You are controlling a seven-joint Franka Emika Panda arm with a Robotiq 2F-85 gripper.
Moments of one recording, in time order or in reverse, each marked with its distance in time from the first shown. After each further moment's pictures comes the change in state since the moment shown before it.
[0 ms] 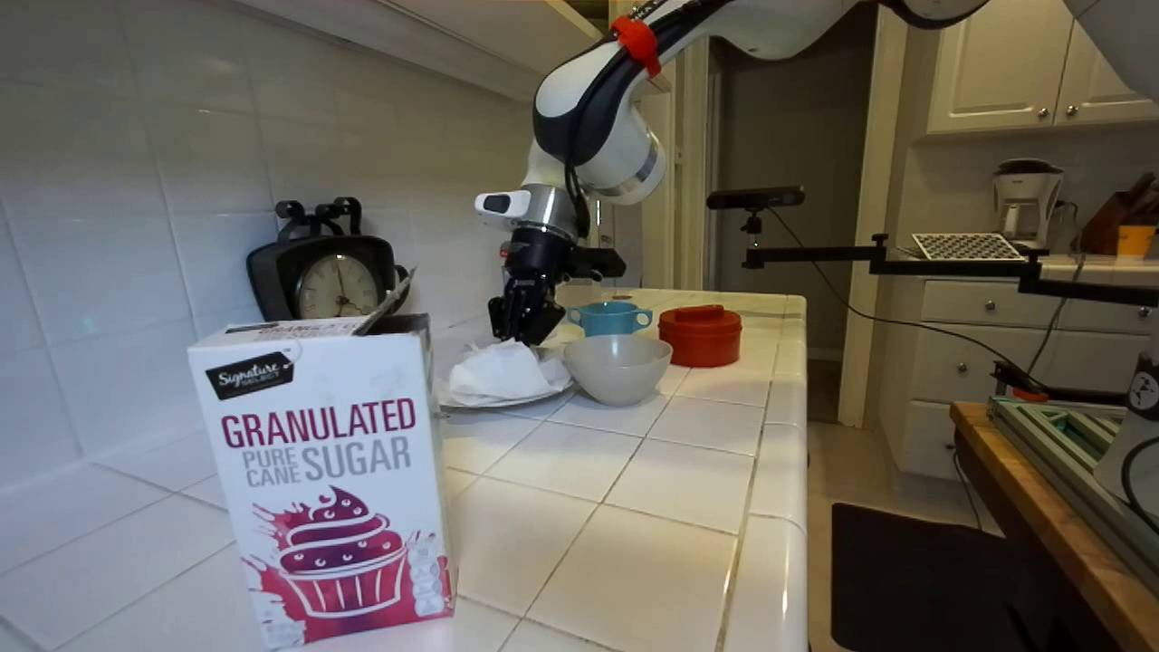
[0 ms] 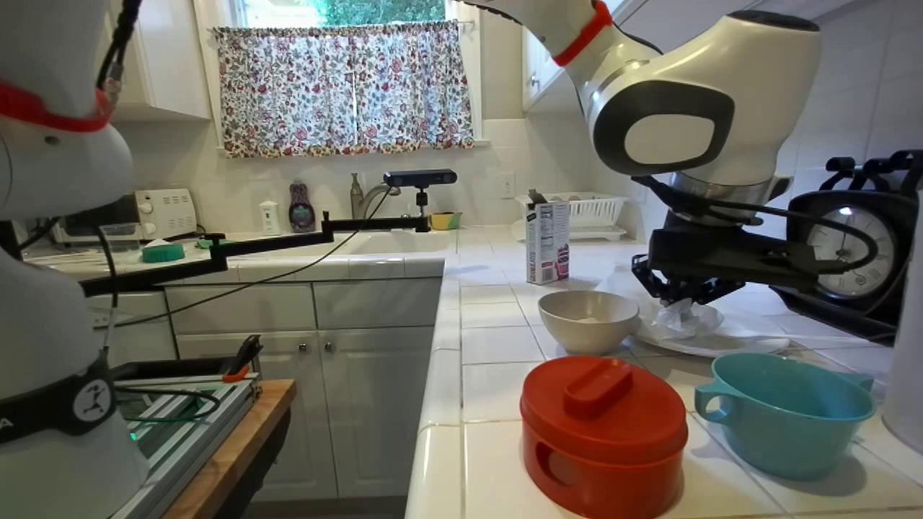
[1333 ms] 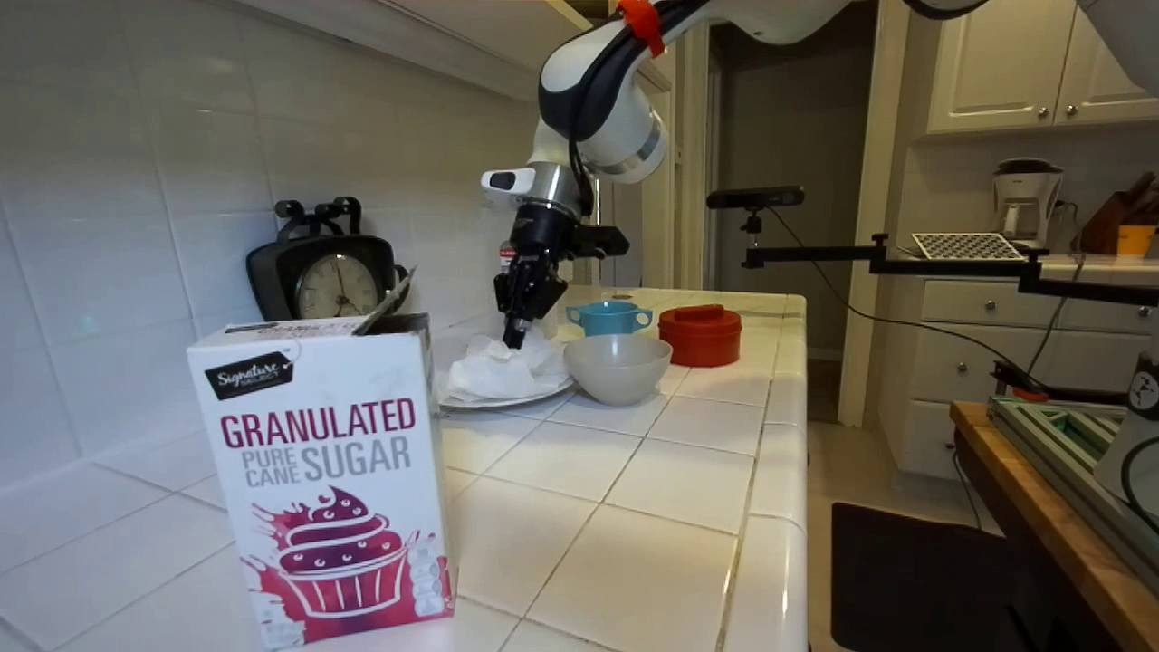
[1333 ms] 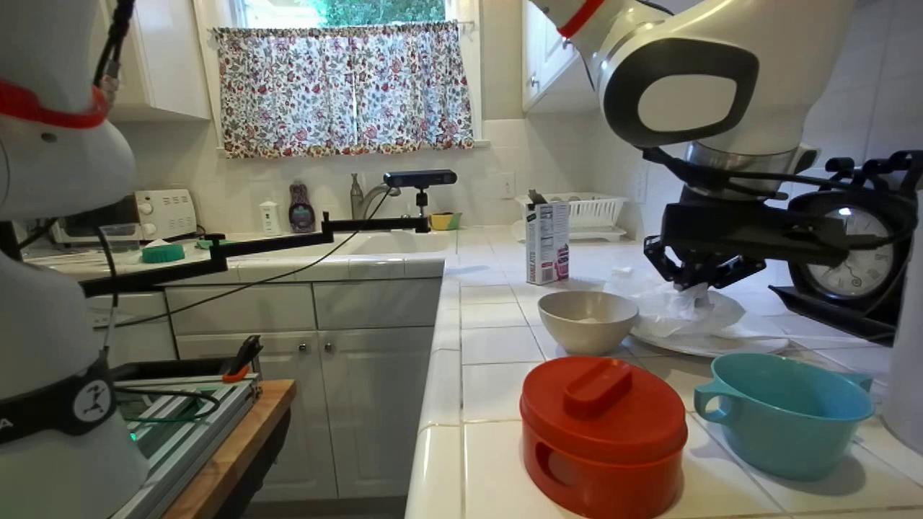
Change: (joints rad) arm -0.036 -0.046 -0.002 0.009 0.010 -0.057 0.019
